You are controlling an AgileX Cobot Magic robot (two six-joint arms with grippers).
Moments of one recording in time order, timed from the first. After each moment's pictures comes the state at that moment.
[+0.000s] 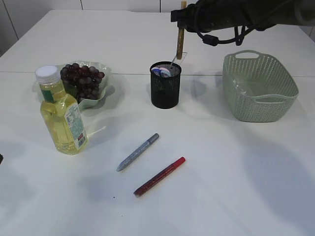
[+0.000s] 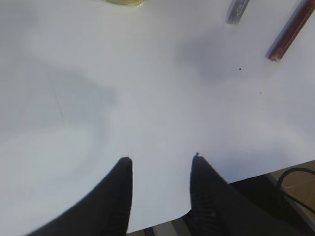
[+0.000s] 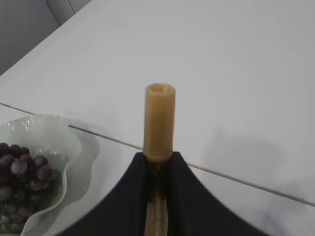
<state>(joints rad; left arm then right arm) -0.31 1.14 -0.82 -0.13 0.96 -0.06 0.25 2.12 -1.78 0.93 0.26 -0.81</state>
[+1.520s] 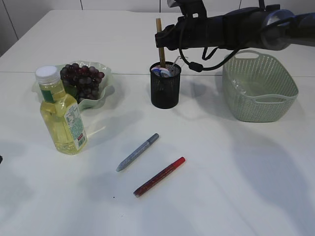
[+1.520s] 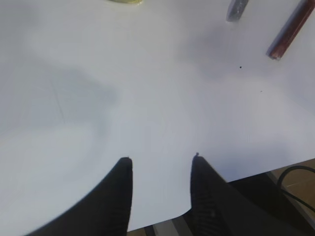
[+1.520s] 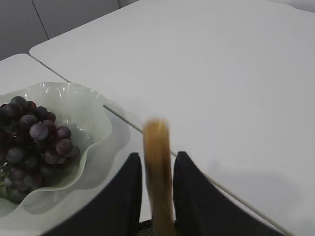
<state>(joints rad) -0.31 1.14 -0.82 -0.13 0.97 -0.06 0.25 2.32 -1.92 1.45 0.42 -1.57</state>
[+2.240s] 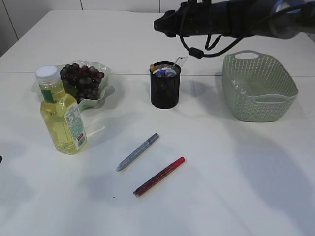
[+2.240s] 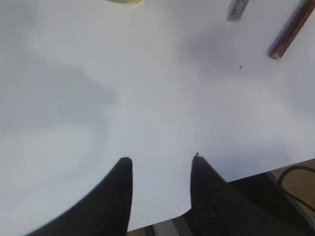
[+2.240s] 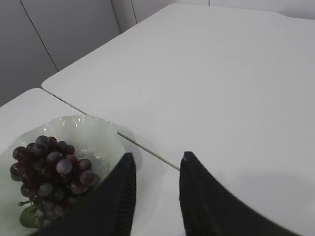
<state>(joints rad) -0.31 1.14 -0.82 -0.13 0.97 -0.06 0.25 2.25 -1.92 1.38 0.43 -1.38</state>
